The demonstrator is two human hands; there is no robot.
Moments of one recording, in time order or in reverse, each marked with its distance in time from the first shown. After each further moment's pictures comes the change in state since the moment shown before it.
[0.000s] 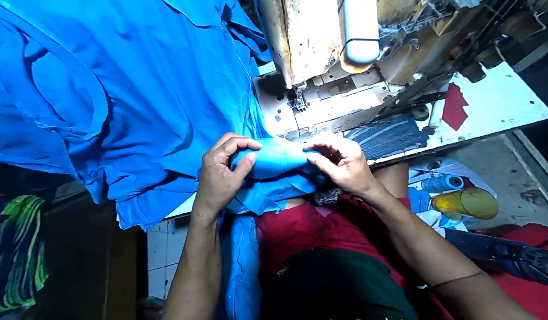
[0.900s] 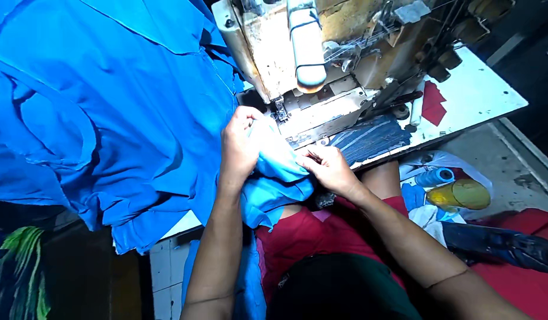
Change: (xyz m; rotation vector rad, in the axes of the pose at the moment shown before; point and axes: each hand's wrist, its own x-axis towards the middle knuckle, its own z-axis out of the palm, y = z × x) left_hand 0.084 -0.009 0.059 0.016 0.095 -0.018; right_hand -0.006 0.020 -0.001 -0.094 0.023 0.298
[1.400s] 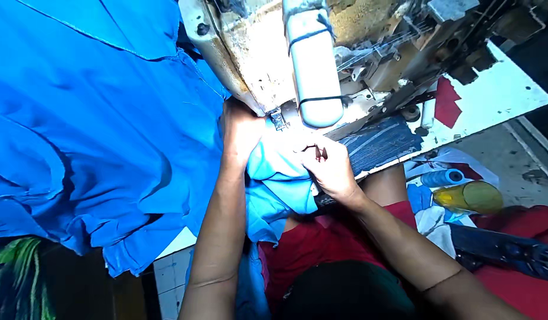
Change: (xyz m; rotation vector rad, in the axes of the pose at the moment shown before) left_hand 0.074 -0.024 0.031 0.452 0.018 -0.188; right_hand 0.030 0.003 0.012 0.245 0.272 0.015
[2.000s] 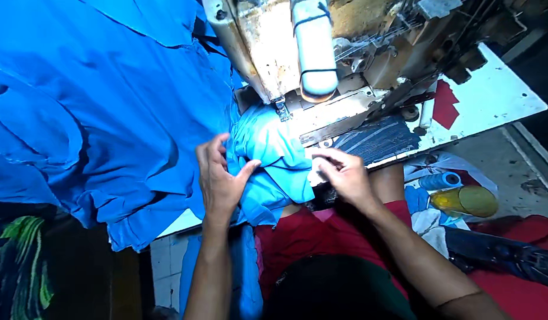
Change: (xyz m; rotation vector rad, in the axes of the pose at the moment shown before) left_hand -0.138 -0.055 -0.049 0.027 0.122 0.032; right_hand -0.040 0.017 -0.040 -0.268 -0.079 0.030
